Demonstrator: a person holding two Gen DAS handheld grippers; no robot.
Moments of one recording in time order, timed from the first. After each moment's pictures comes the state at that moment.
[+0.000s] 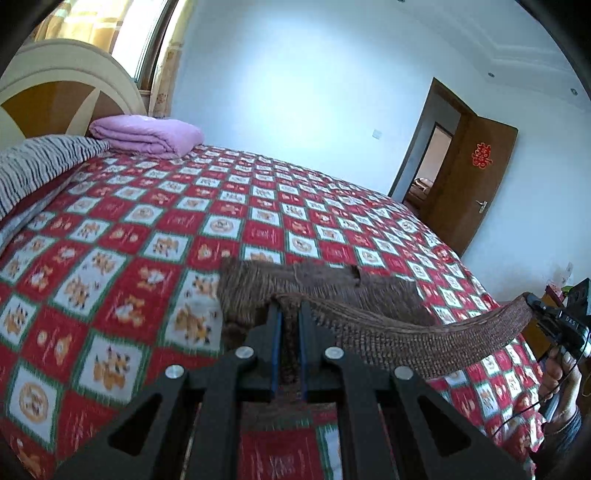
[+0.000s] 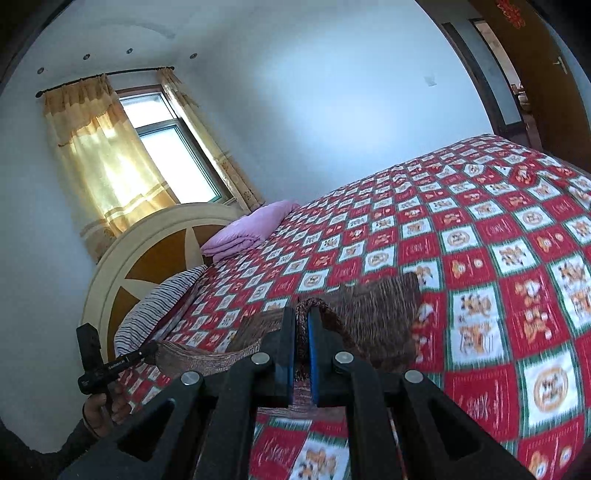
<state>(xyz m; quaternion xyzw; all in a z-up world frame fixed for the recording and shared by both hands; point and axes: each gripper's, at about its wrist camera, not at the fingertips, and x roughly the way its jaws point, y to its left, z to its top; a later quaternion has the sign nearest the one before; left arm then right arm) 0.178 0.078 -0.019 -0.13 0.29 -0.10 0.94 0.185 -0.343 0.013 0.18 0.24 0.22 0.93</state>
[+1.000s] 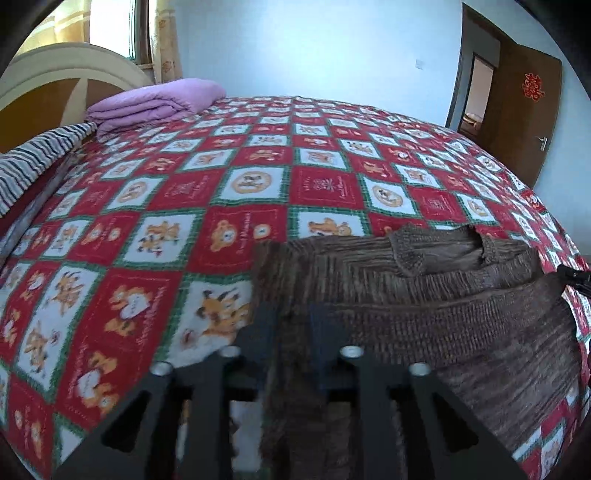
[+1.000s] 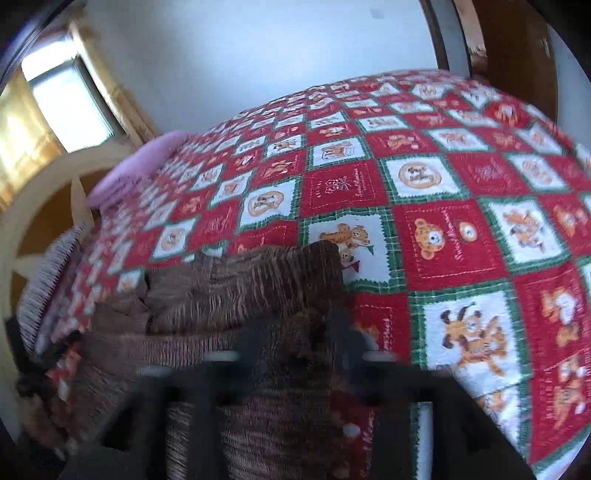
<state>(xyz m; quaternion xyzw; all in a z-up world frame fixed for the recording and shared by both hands) 0.323 0.056 -0.108 -0.02 0.39 -0.01 0.92 0.390 -0.330 -0.108 0.10 0.41 0.07 0.91</state>
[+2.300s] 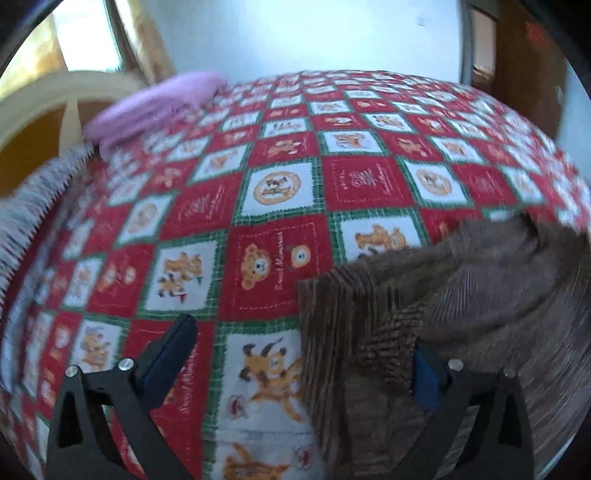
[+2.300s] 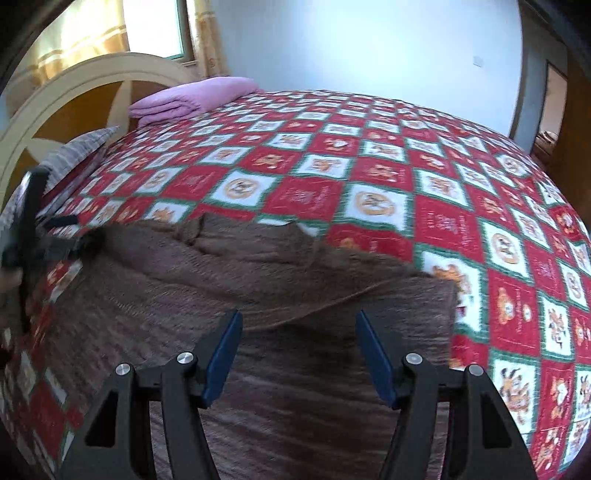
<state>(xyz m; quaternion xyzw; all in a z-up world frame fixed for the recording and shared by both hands) 0.407 0.069 -0.113 0.03 0.46 0.03 0.89 0.399 -0.207 -0.108 -0.08 0.41 0.15 0.89</state>
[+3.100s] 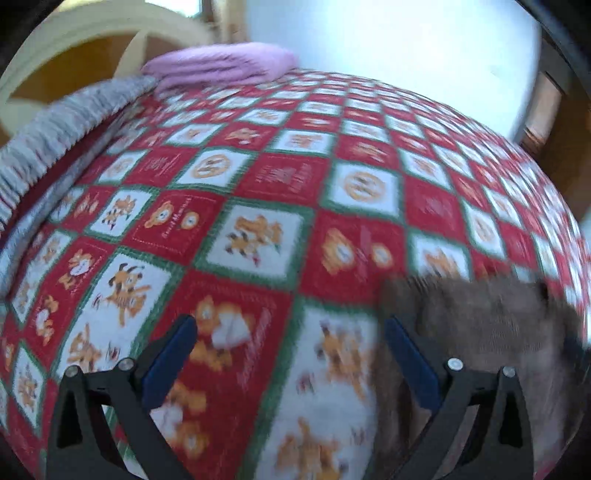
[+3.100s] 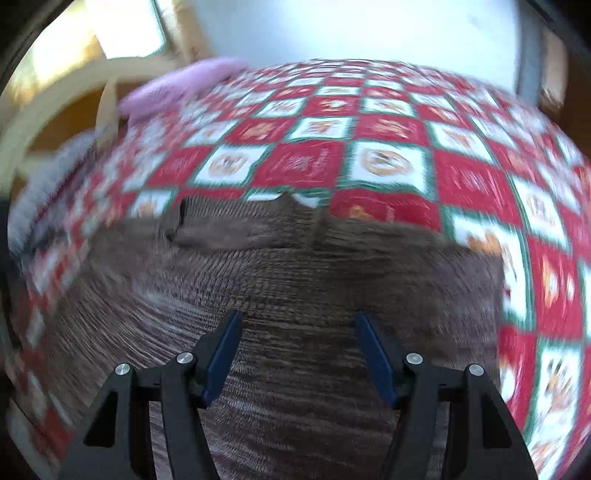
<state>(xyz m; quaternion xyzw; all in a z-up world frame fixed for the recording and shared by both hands) 0.359 0.118 -0.112 -0.06 0.45 0.09 0.89 0.432 -0.227 -0.143 0.01 0.47 0.15 0.87</state>
